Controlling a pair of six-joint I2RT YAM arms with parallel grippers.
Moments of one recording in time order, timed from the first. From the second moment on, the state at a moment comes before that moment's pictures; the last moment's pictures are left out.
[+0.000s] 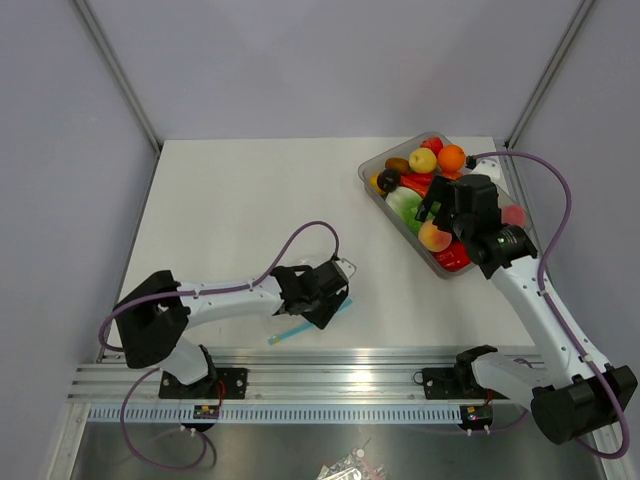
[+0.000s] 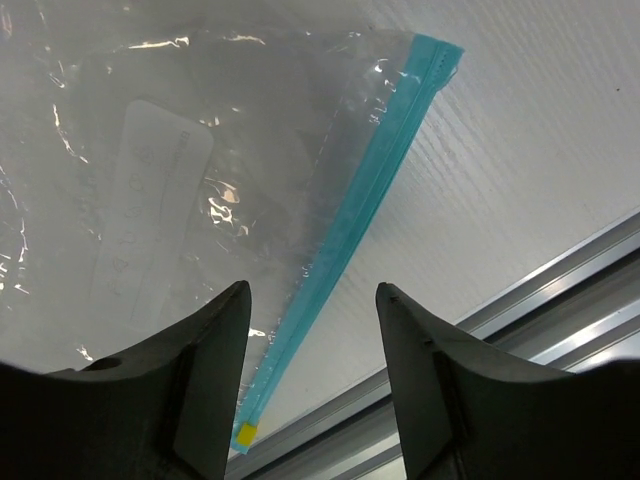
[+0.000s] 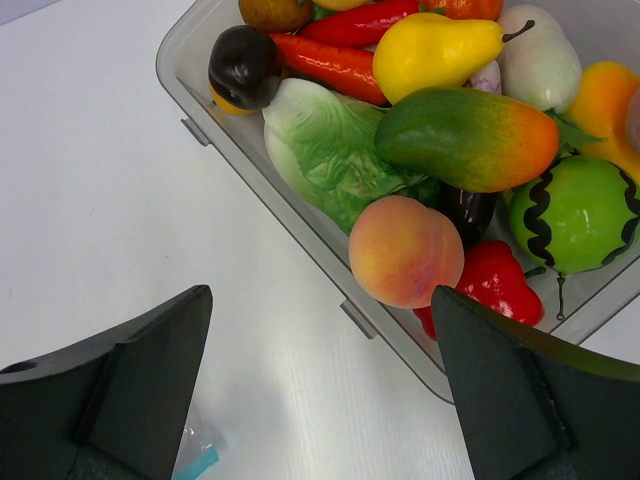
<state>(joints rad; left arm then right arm) -1.09 1.53 0.92 -0.54 -0.16 -0.36 0.31 1.07 1.09 -0.57 0.28 0.47</state>
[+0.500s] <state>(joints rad) -1.08 1.61 0.92 -0.52 -0.19 -0.36 0.31 1.08 1.09 -0.57 0.28 0.47</state>
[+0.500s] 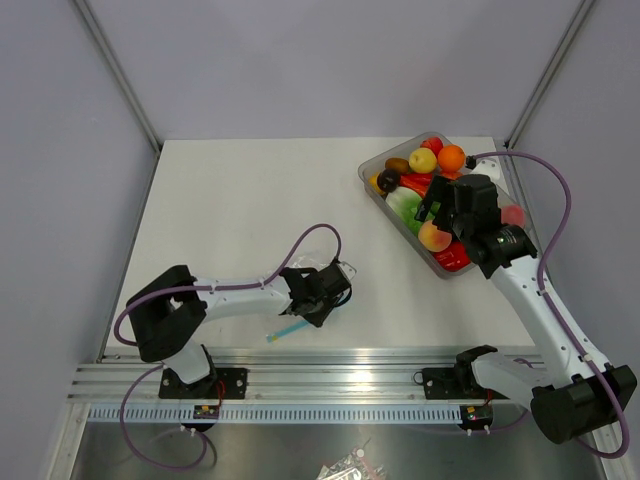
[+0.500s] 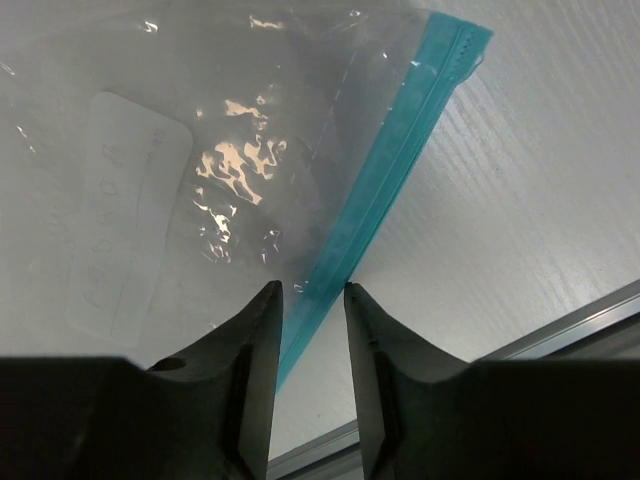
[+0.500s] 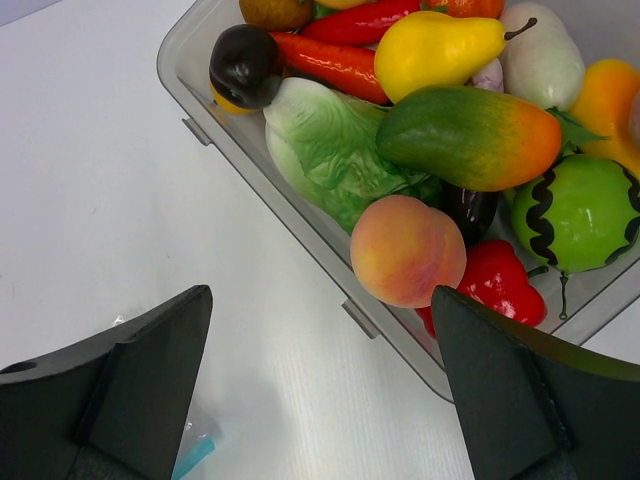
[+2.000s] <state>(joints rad) -0.68 1.42 0.92 -0.34 0.21 -0.44 0.74 1.33 0.96 -0.34 0.15 0.72</state>
